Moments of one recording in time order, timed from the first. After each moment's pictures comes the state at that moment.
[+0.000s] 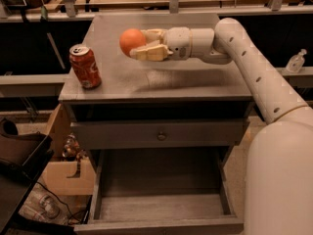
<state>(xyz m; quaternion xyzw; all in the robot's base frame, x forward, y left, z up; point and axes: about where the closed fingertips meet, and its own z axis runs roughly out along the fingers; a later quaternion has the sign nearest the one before) 0.693 0.044 0.928 -0.52 0.48 0.49 0.51</state>
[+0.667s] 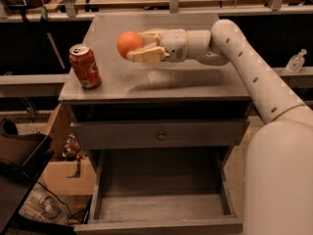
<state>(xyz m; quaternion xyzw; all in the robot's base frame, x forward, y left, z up) 0.692 0.053 0.919 -0.52 0.48 0.49 0.50</state>
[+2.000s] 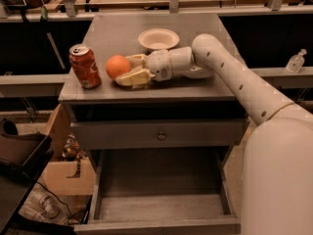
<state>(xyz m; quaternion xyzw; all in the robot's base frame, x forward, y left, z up) 0.679 0.092 0.838 -0.56 0.52 0.46 0.45</state>
